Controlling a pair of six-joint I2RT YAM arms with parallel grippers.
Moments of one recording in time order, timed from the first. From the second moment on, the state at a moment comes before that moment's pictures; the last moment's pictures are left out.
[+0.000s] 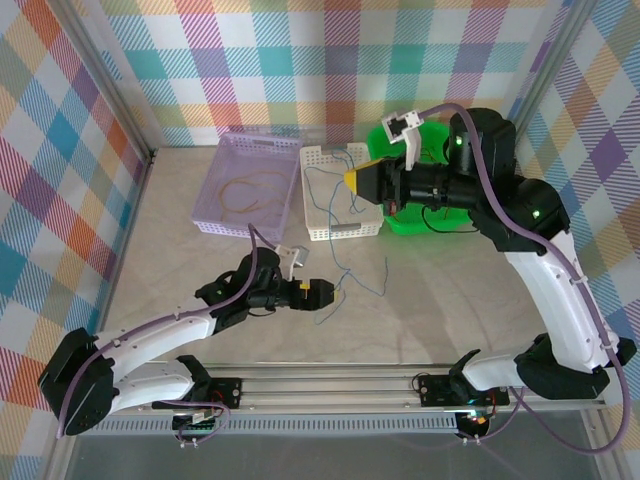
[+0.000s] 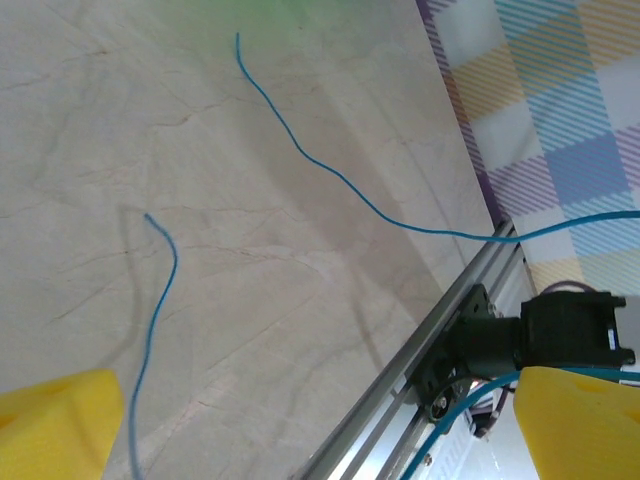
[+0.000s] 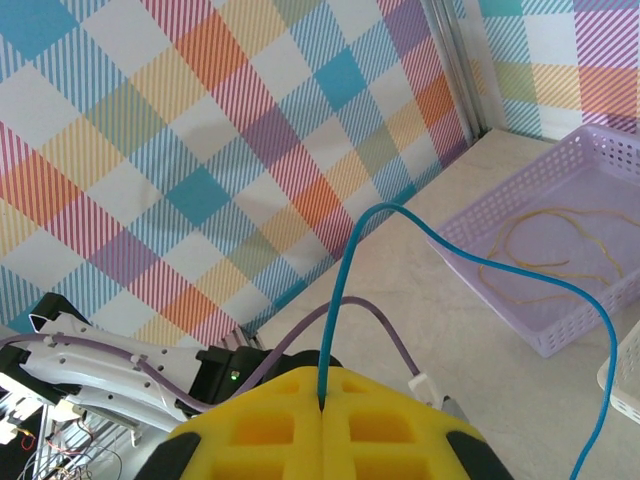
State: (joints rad) left arm -0.81 1.11 0.60 -0.06 0.37 -0.73; right arm 0.68 1.35 2.01 -0.95 -0.51 0.34
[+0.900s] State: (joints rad) left arm -0.89 1.15 0.61 -0.11 0.33 -0.55; right arm 0.68 1.37 2.05 -0.96 -0.53 0.36
